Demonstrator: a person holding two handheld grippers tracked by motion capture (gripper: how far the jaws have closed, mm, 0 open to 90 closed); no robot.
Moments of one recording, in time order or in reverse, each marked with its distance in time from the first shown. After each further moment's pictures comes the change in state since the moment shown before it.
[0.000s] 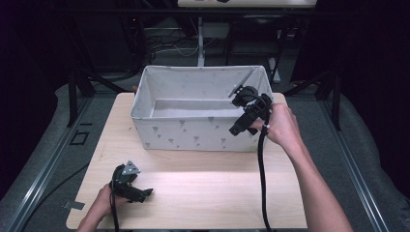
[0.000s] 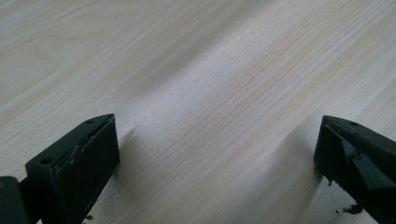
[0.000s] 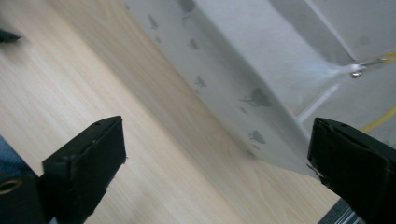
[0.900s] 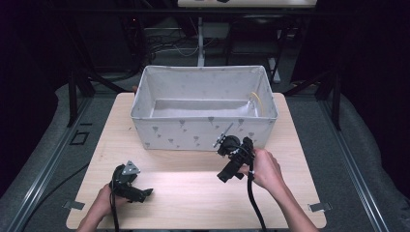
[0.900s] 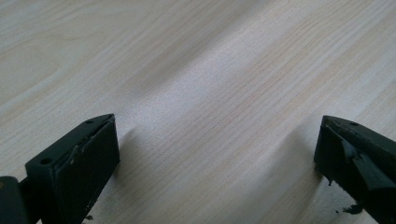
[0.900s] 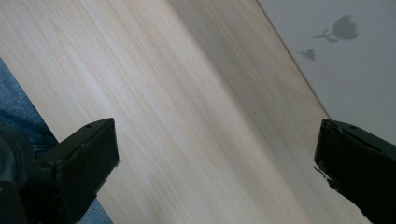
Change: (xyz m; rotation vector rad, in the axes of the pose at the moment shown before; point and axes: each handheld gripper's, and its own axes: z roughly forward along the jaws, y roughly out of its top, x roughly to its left) left arm 0.000 0.000 0.000 0.000 0.001 0.003; right arm 0.069 -0.055 0.088 0.063 0.127 -0.101
